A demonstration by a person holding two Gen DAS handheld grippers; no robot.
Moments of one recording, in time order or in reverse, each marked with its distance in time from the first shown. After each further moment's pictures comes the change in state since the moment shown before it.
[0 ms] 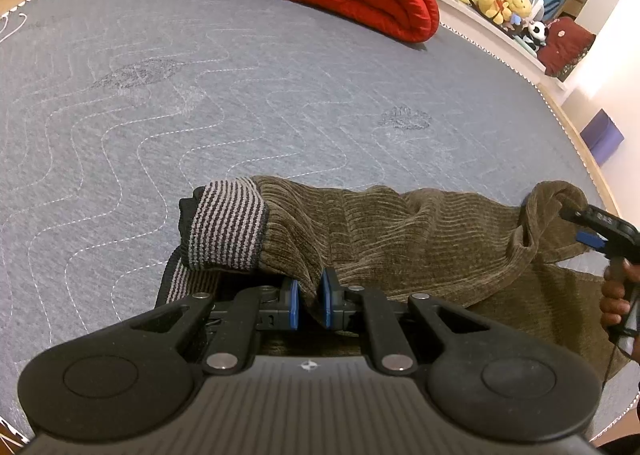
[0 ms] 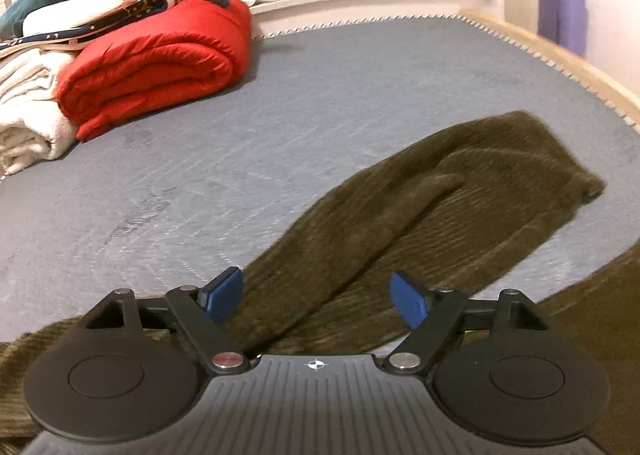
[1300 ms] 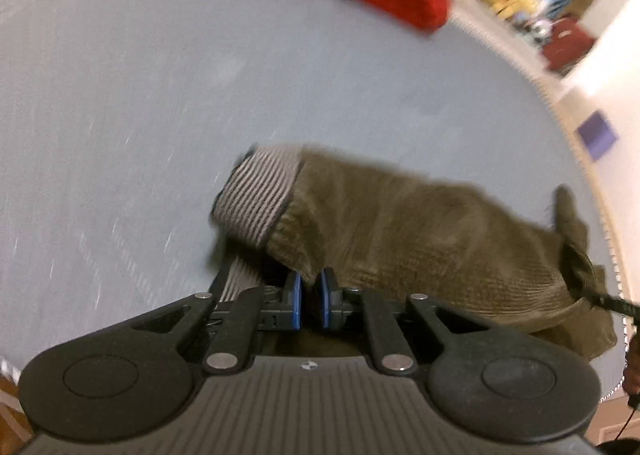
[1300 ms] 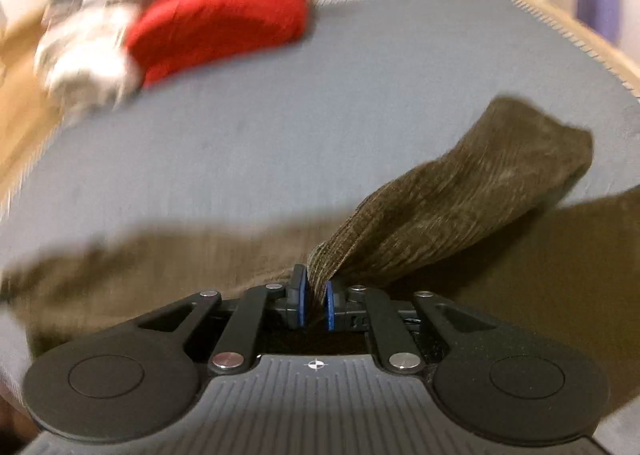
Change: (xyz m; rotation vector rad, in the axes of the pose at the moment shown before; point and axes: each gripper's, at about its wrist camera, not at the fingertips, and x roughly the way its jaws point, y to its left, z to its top) left arm -0.035 0.052 -0.024 -0.067 0.104 -0.011; right arm -0.119 0.003 -0.074 -0.123 0.204 0.117
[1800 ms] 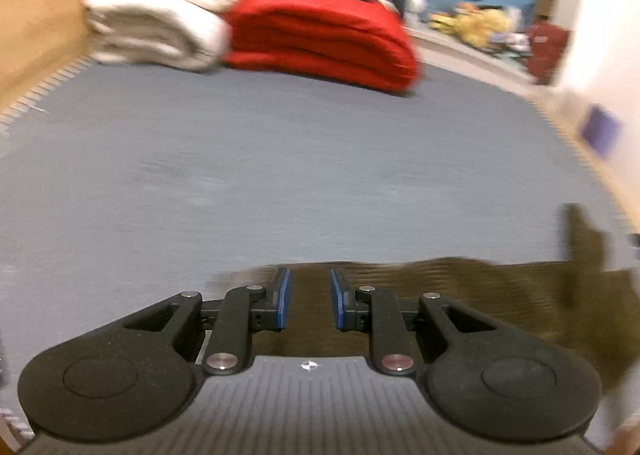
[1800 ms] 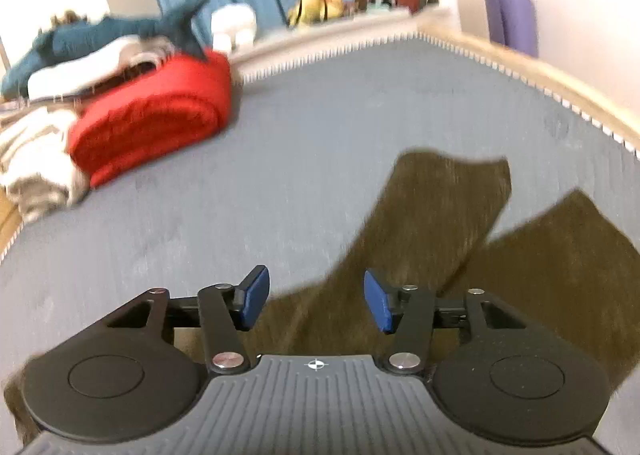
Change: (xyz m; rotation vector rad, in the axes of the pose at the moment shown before) left arm -0.040 -0.095 0.025 0.208 -0.261 0.037; right arm -0.052 -0.050 0.032 0.222 -0.378 -0.127
